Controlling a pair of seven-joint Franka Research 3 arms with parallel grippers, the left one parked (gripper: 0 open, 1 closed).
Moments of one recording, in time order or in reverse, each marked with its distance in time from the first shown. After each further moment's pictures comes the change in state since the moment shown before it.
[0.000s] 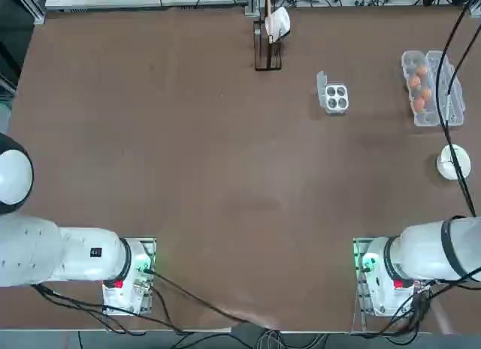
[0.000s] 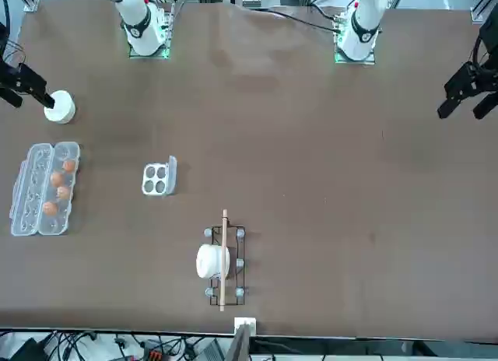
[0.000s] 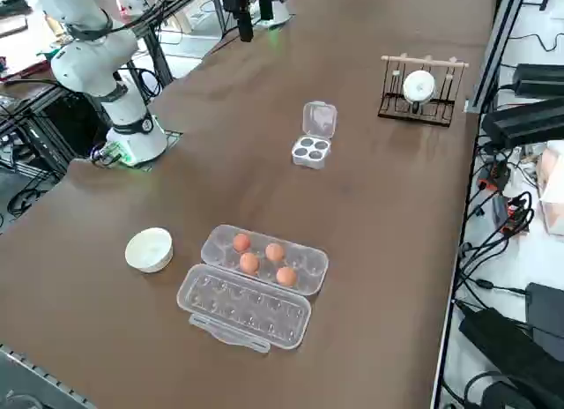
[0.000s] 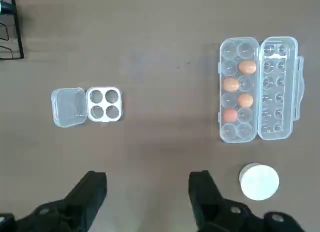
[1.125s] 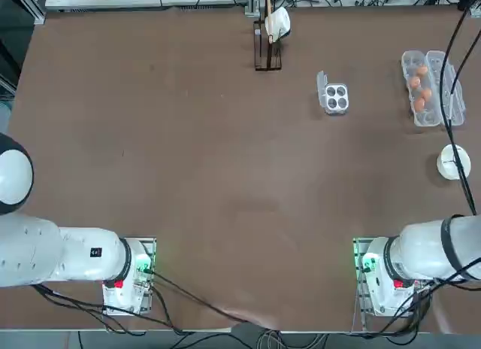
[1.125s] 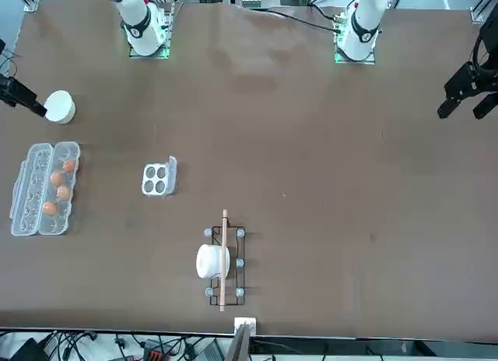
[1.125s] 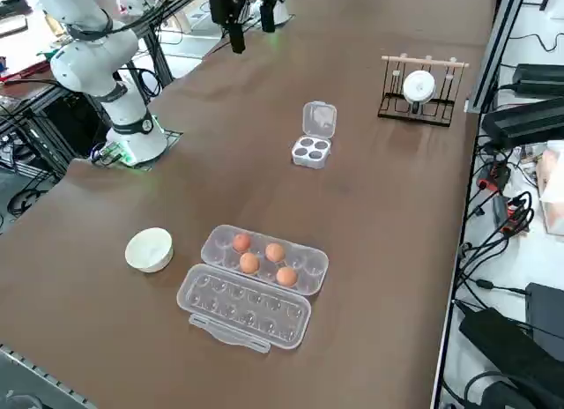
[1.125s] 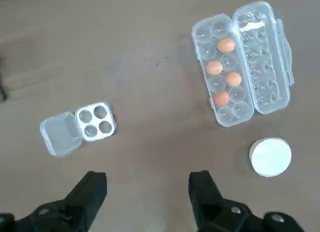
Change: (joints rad) arm -0.052 0.033 -0.007 0.003 0.005 0.016 0.264
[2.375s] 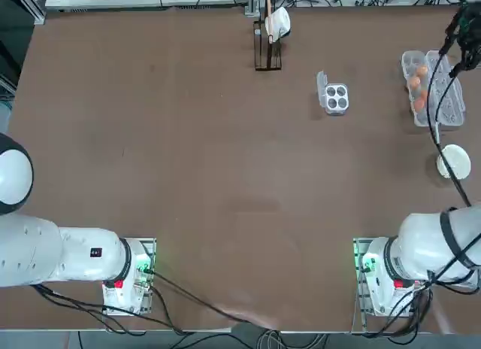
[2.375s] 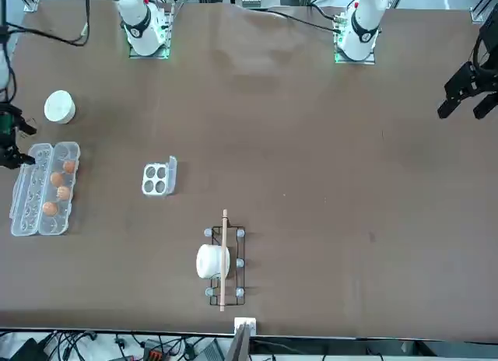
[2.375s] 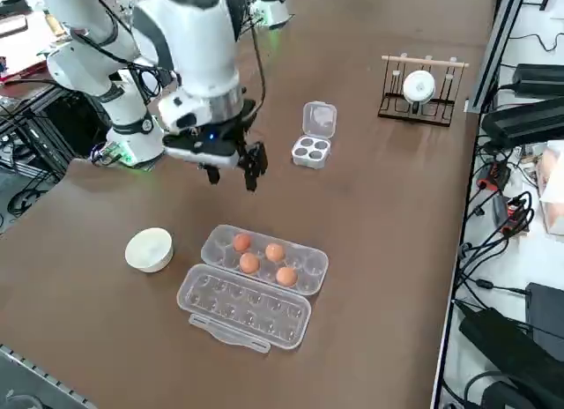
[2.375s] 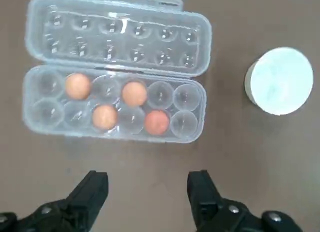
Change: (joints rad) arm -0.270 0.176 -0.009 -0.372 -0.048 0.517 0.890
